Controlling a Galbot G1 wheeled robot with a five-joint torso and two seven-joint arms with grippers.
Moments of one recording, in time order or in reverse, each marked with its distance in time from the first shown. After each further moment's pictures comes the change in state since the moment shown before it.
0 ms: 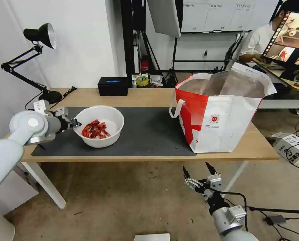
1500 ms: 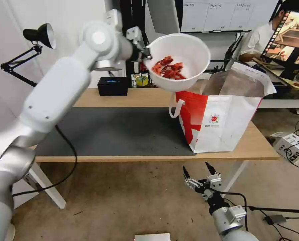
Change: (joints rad) left arm -0.754 -0.562 0.425 0.215 -0.136 -0.017 -0.196; right arm 0.000 0.000 0.000 0.000 0.000 0.000 0.000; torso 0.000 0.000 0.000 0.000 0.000
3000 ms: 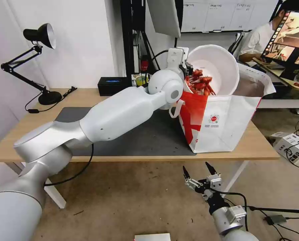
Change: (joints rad) left arm 0.023 -0.149 0.324 -0.020 0.499 -0.288 0.157; right arm 0.000 0.000 0.000 0.000 0.000 0.000 0.000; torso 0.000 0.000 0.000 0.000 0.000
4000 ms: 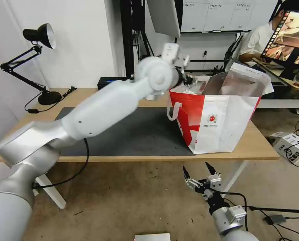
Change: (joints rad) left arm 0.034 0.168 -0.174 -0.163 -0.223 0.212 0.025; right arm 0.000 0.000 0.000 0.000 0.000 0.000 0.000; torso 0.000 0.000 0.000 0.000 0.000
